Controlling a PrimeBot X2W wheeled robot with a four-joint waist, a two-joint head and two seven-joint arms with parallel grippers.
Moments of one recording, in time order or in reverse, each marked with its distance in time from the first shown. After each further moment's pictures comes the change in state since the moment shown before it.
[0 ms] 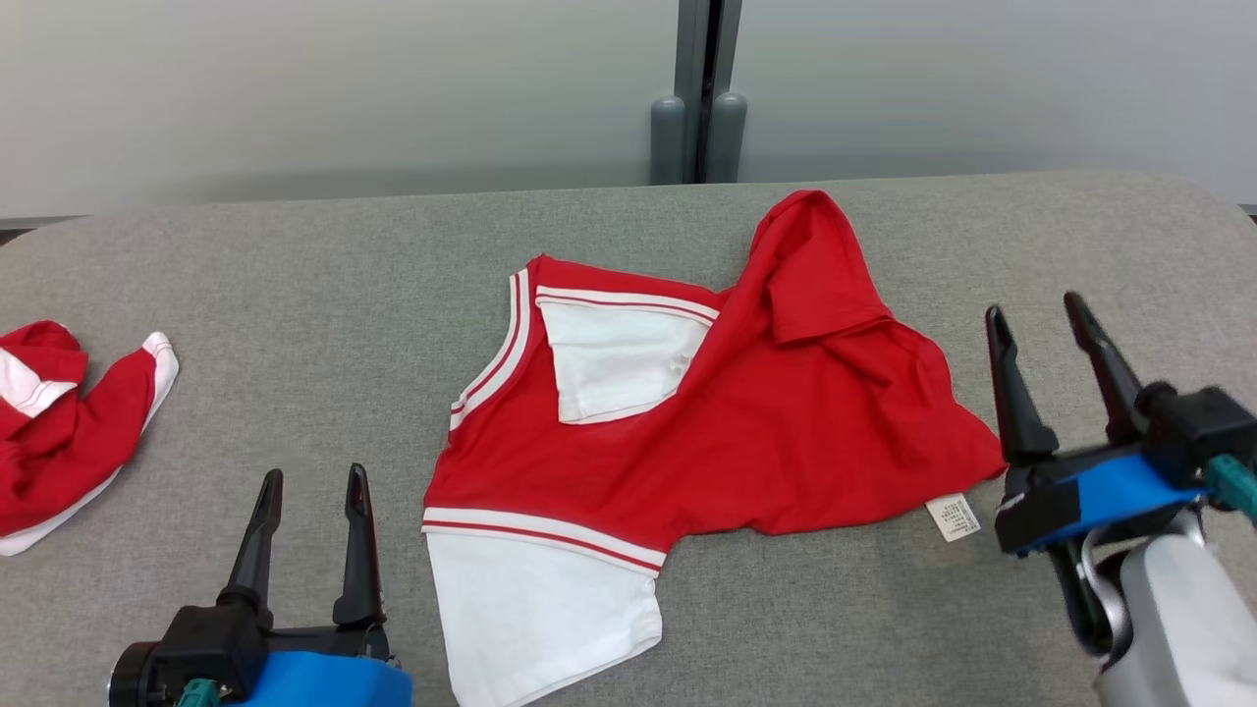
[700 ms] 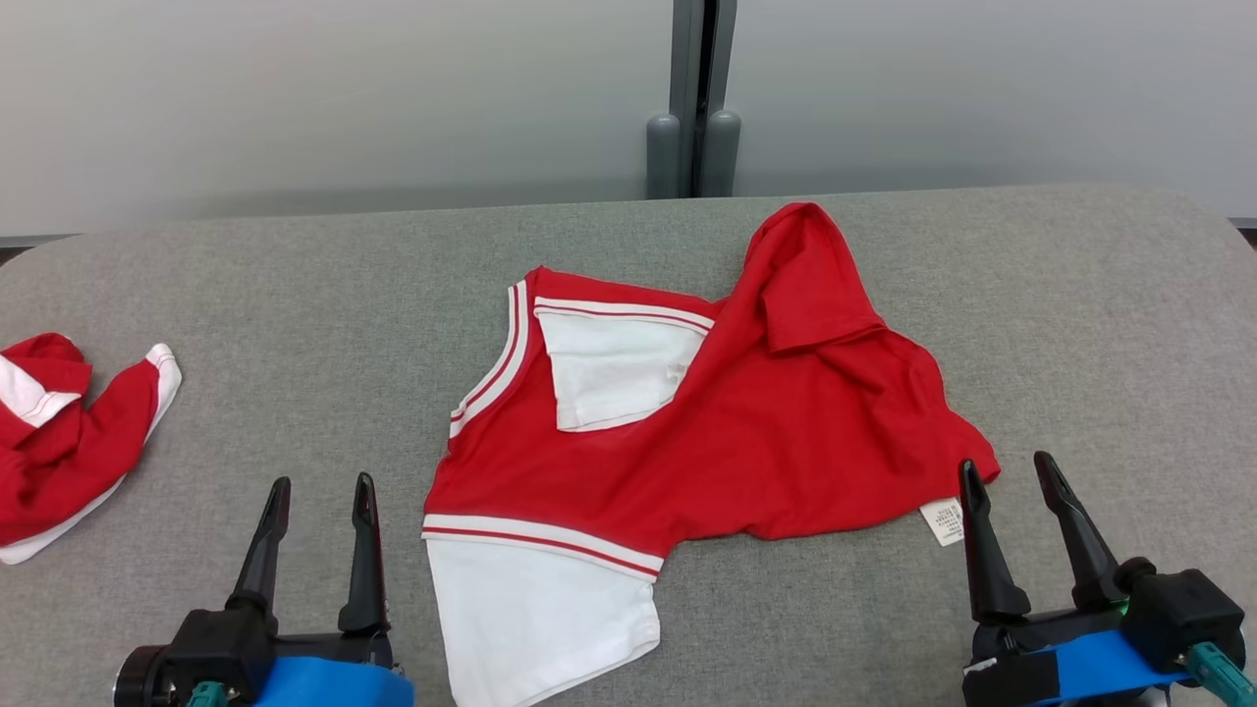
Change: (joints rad) left arm 0.009 0.000 0.002 0.015 0.013 -0.018 0.000; right arm 0.395 0.177 -0.063 -0.298 -0.041 0.000 0.000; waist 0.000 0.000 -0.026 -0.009
